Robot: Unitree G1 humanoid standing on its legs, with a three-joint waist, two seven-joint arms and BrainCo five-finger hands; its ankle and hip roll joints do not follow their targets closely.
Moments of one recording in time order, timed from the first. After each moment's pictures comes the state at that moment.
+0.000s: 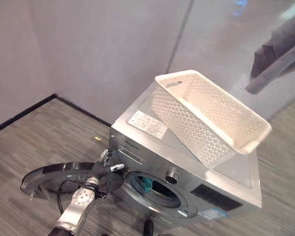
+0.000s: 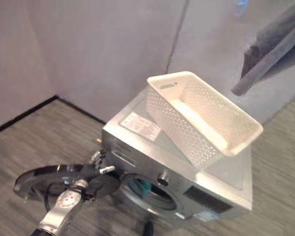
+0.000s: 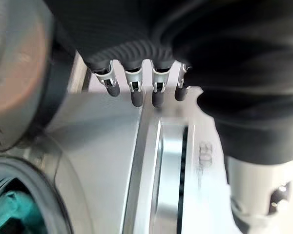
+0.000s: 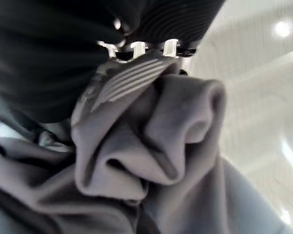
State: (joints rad) left arm 0.05 0.44 -0.26 0.25 -0.34 -0.10 0.10; right arm -1.12 -1.34 0.18 0.56 -0.08 0.02 -0.66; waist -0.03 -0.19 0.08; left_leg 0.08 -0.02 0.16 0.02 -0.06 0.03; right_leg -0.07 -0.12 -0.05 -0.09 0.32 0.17
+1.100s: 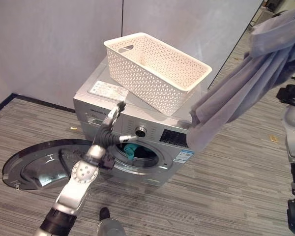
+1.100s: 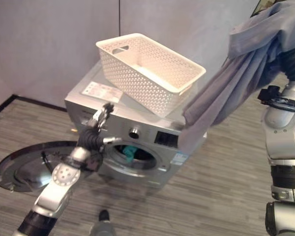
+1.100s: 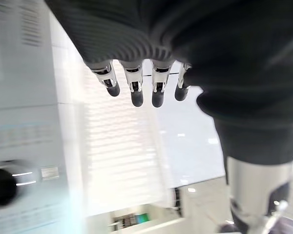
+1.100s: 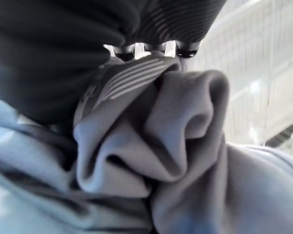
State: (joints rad) left arm -0.21 0.46 -0.26 -0.20 -0.20 -0.10 0.07; right arm -0.55 -0.82 -0.08 0.05 -0.21 -0.03 -0.58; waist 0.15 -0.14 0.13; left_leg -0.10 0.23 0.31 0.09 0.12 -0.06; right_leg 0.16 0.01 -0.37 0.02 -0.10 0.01
